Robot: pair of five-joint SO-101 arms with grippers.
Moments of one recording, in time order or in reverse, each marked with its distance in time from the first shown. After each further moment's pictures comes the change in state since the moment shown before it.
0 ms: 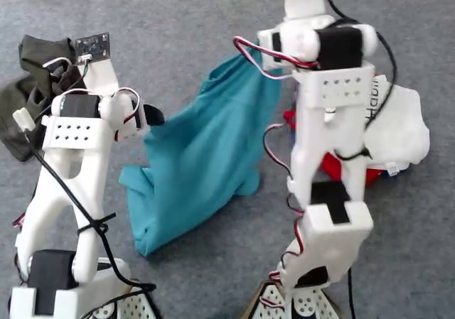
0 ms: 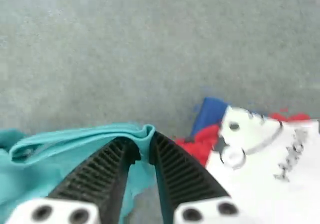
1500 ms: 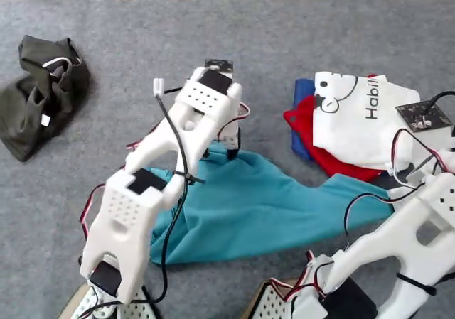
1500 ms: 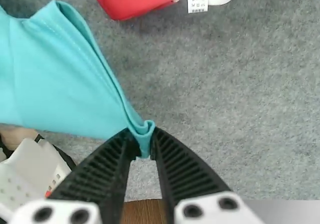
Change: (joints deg) left arm 27.2 53.4 -50.0 21.9 12.0; right arm 54.1 -41.6 71.4 -5.2 53.7
